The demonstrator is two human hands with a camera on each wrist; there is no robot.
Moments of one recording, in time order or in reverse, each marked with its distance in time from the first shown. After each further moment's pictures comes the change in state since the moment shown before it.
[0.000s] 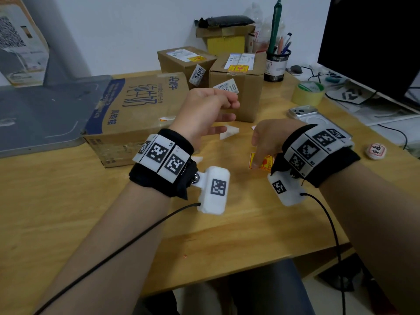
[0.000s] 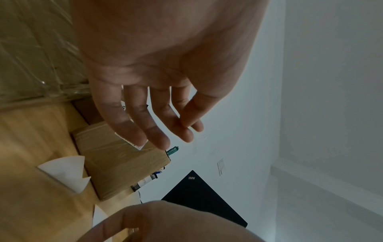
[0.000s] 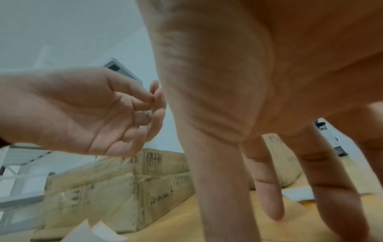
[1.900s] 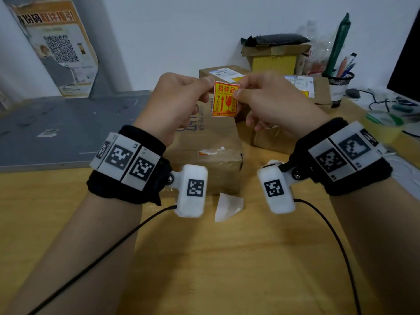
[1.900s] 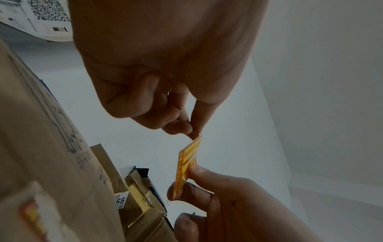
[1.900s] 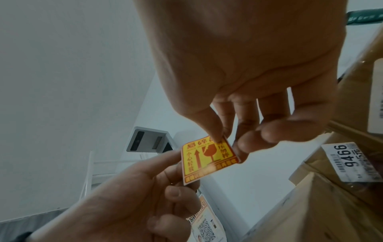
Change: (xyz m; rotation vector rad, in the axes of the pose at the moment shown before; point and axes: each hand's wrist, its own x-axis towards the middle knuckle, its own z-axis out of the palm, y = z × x) left_hand 0.059 0.025 -0.111 0.232 0.312 0.158; right_hand 0.044 -0.113 -0.066 0.832 0.407 -0.531
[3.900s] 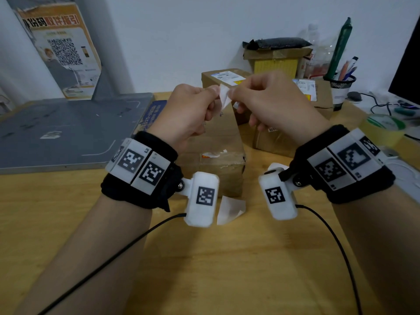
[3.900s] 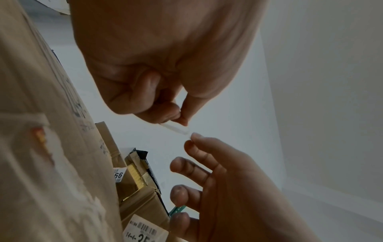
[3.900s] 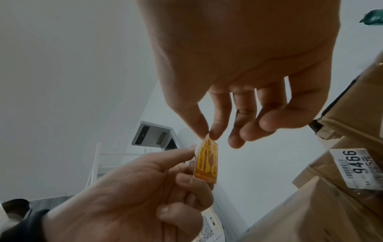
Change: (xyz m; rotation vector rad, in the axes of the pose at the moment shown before) left_hand 0.001 -0.007 0.012 -0.083 -0.059 -0.039; right_hand -0.007 -0.009 0.001 -0.027 0.127 -0.035
